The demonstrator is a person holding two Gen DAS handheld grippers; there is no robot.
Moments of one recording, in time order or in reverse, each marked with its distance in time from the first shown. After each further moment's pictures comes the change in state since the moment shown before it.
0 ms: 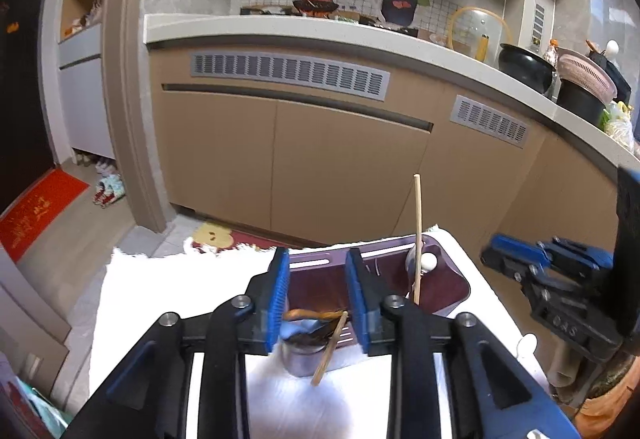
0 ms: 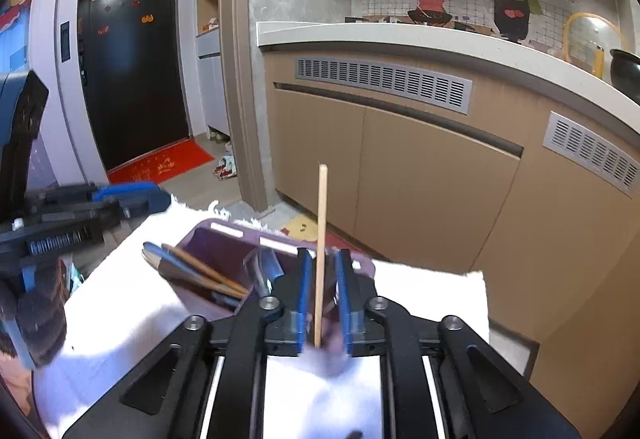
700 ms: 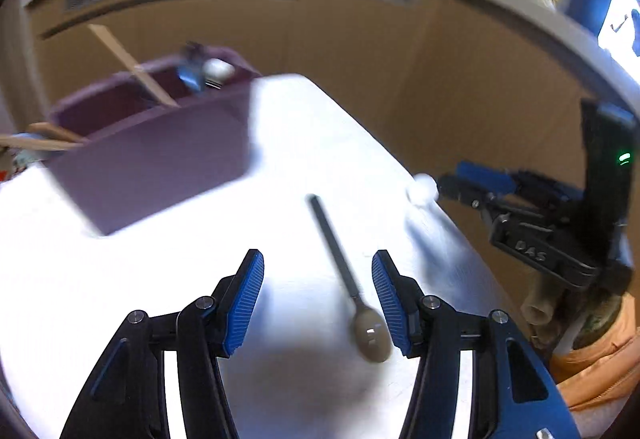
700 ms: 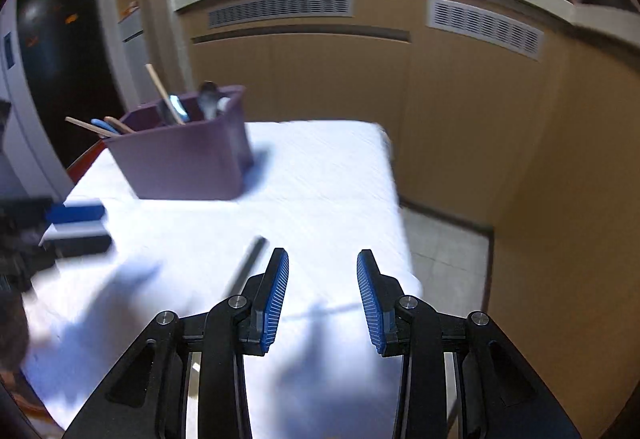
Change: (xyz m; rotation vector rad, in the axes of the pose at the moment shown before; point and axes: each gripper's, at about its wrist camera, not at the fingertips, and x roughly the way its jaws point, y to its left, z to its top) left arm 0.031 -0.146 -0.117 0.198 0.394 -0.312; right arm -0.092 -0.066 -0.150 0.225 0.173 -0.212
